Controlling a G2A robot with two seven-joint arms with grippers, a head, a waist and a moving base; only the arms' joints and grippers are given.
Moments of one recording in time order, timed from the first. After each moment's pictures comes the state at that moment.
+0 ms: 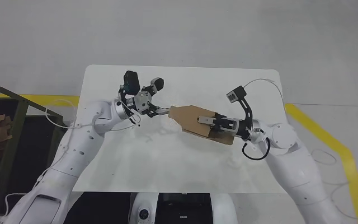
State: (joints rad) left arm 1.06 -1.00 -1.15 -1.41 0.94 -0.97 0.14; right arm -1.18 -1.11 1.15 -1.61 0.47 -0.29 1.05
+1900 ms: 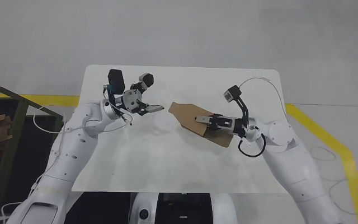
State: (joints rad) left arm 1.15 -1.00 -1.29 -1.48 0.97 -1.00 0.18; right arm -1.14 -1.11 1.12 -1.57 0.41 -0.23 1.02
